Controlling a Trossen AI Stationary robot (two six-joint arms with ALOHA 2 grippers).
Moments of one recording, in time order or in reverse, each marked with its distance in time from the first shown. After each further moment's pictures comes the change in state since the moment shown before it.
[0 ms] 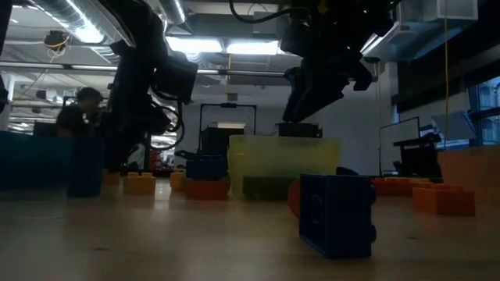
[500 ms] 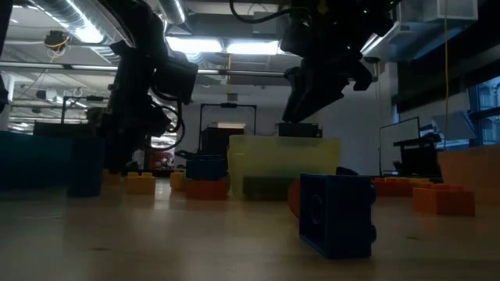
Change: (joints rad) left arm 0.000 0.000 -0.001 -0.001 -0.024 -0.005; right arm 0.000 0.000 0.000 0.000 0.000 -0.001
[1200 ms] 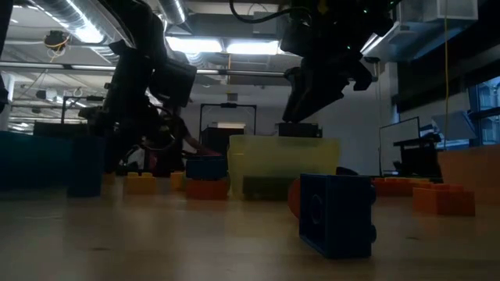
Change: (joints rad) left arm 0.000 0.000 -0.001 -0.051 0.002 -0.104; right arm 0.000 0.000 0.000 0.000 0.000 -0.001
